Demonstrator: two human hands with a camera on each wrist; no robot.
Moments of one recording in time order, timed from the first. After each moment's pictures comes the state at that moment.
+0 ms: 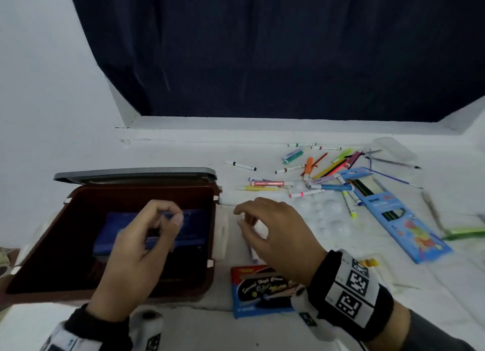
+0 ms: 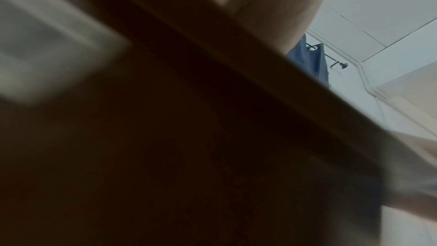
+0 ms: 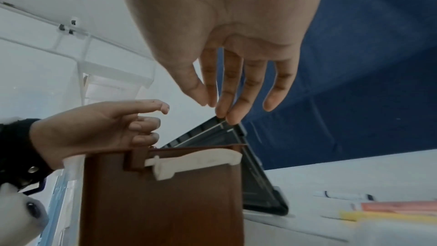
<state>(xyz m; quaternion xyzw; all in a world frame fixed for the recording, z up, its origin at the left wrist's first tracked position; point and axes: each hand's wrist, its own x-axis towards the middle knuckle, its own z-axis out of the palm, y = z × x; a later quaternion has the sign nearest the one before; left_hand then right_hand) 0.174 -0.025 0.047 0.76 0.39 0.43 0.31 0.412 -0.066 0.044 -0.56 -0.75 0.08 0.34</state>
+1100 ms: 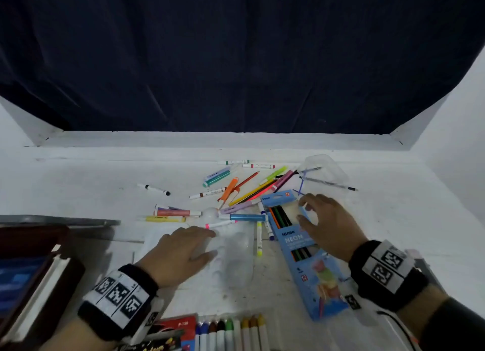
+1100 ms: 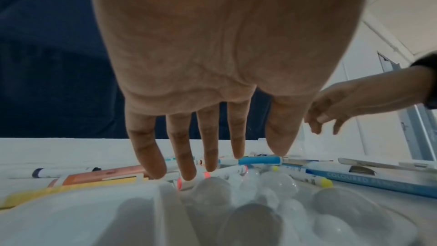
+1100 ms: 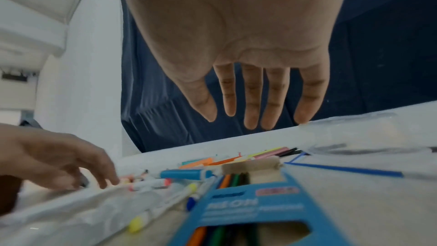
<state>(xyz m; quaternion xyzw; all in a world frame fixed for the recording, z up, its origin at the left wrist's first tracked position) 0.463 0.024 -0.013 0.88 0.41 -0.04 0.22 0.791 -0.070 0.009 -0.74 -0.63 0.09 0.22</state>
